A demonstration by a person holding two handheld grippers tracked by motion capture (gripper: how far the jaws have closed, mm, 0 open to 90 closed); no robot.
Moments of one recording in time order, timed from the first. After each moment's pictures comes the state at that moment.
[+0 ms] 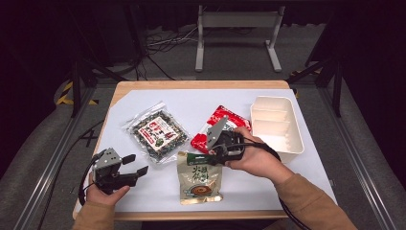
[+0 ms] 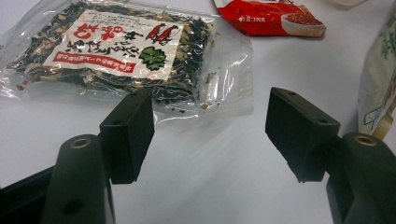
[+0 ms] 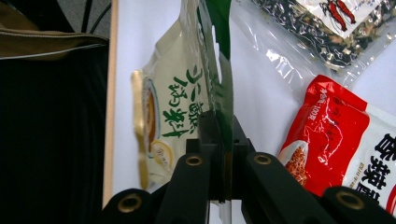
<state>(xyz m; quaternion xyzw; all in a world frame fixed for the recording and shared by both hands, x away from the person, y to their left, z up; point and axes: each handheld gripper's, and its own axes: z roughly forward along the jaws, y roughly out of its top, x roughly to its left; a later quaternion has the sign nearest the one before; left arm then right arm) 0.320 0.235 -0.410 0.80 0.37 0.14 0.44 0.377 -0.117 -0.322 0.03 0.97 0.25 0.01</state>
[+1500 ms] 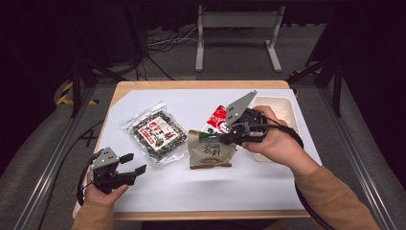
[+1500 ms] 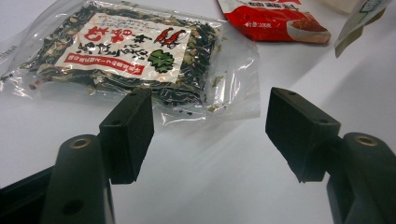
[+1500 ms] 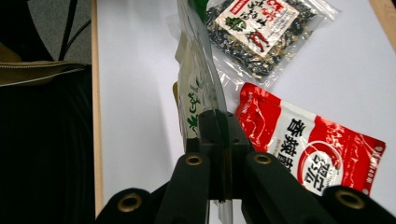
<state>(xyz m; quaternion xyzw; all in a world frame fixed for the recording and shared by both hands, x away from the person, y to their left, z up) 0.320 0.240 -0.410 0.79 0.38 0.15 0.45 0.379 -0.154 -0.252 0.07 0.95 0.28 0.08</state>
